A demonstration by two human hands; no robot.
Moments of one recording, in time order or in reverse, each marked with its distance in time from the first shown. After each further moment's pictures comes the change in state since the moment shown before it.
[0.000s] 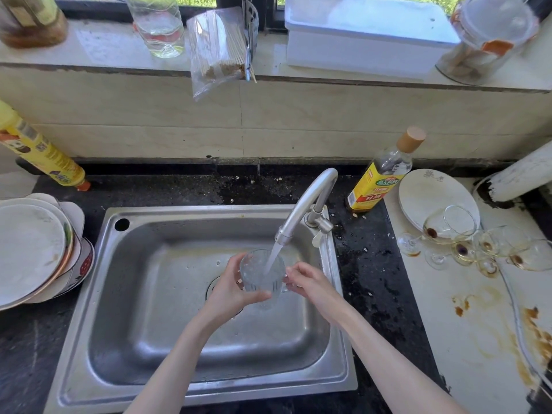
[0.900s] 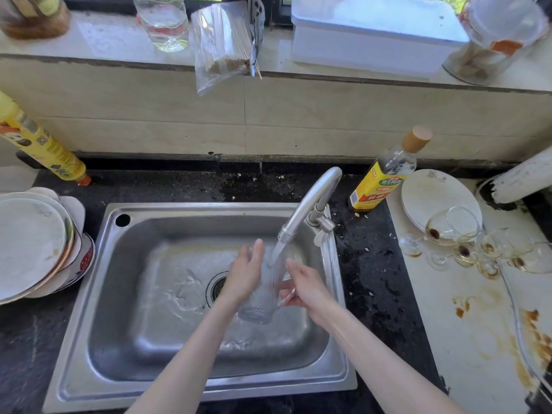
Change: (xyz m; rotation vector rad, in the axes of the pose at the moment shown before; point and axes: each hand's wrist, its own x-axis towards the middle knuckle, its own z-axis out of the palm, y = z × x) left_hand 0.026 0.031 0.025 0.084 0.217 -0.124; right_hand 0.001 -0.010 0.024 0.059 0.145 0.202
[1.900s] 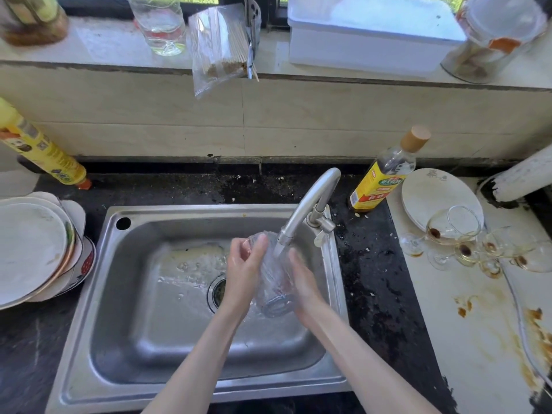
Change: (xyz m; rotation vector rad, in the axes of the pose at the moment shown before) left_hand -0.018 0.014 0.002 -0.521 0.163 0.186; right_hand -0.004 -0.004 0.017 0.204 -0.040 -0.126
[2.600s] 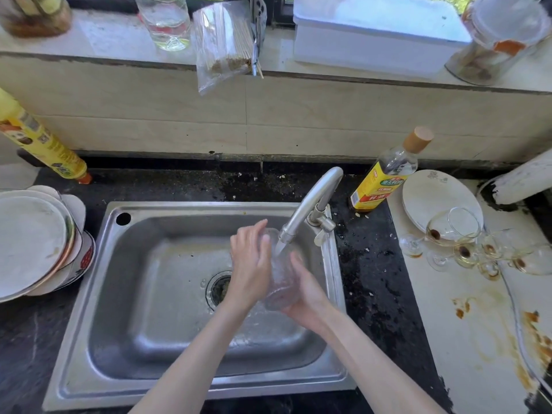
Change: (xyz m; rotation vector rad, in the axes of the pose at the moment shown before) left_hand 0.004 0.002 0.003 0.580 -0.098 0.362; right_hand -0.009 -0.002 -0.013 0.292 -0.199 0.258
